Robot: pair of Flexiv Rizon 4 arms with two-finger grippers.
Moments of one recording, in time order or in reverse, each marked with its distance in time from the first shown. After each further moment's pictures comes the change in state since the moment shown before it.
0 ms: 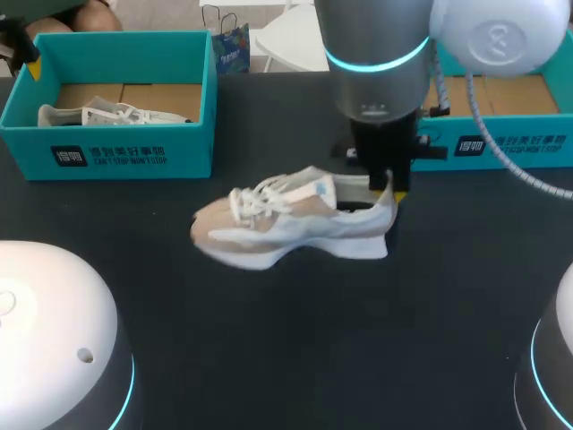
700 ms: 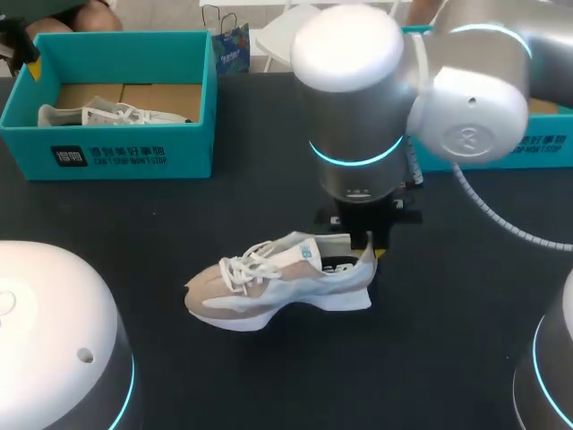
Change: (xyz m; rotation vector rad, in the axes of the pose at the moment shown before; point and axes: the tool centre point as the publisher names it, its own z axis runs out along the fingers) left arm 0.000 0.000 0.000 0.000 0.000 0.000; right arm 0.022 -0.034 0.083 -0.005 0.008 -0.086
